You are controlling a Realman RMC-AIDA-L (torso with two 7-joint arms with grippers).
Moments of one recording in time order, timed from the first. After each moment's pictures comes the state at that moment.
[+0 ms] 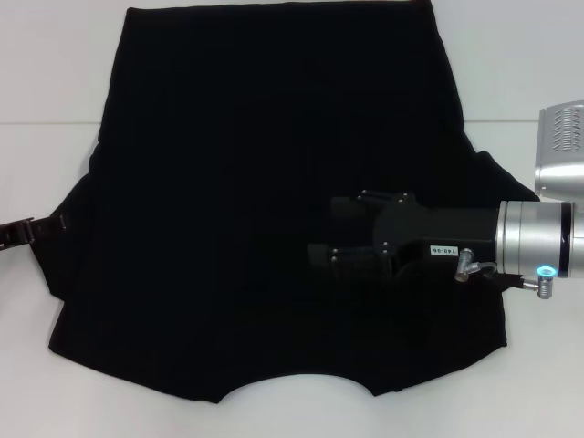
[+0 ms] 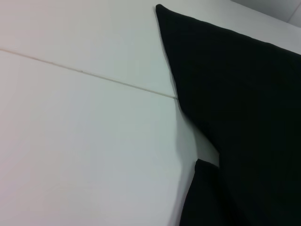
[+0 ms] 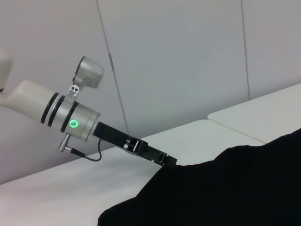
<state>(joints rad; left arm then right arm) -0.54 -2.08 0.40 0.72 2.36 0.92 -2.03 0.72 2.09 -0.84 -0.47 -1.87 -1.36 1.31</state>
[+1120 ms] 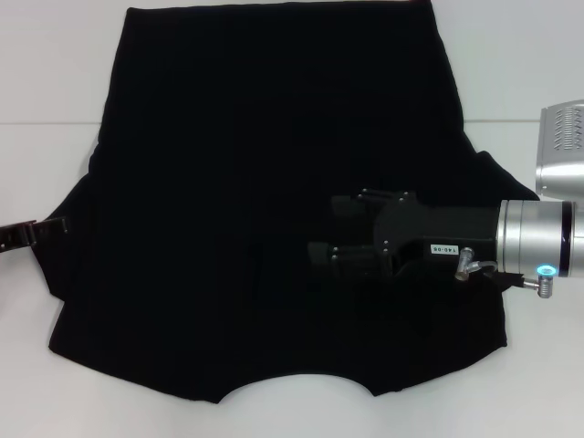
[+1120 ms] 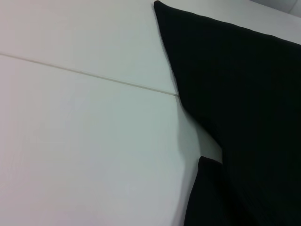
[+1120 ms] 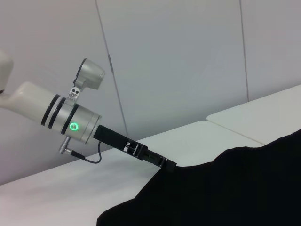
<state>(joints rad) -0.54 -2.09 0.44 0.72 2.36 0.88 -2.02 0.72 2.09 -0.83 -0.47 -1.87 -1.36 1.30</state>
